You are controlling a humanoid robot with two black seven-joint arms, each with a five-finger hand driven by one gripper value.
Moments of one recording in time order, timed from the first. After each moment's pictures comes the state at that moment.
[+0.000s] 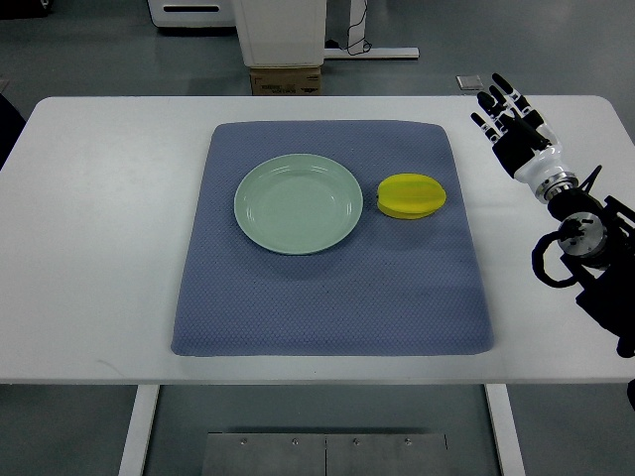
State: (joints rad) left arm -0.02 0.00 -0.10 -0.20 0.13 0.00 -0.01; right arm 0.90 -0.14 0.64 0.36 0.14 0.39 0.29
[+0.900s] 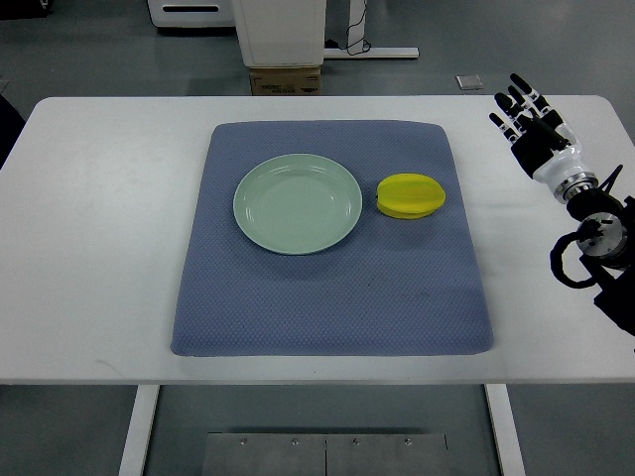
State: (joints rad) left arm -0.02 0.00 -0.10 -0.20 0.13 0.00 -0.01; right arm 0.89 -0.18 0.64 0.36 0.13 0.40 0.29
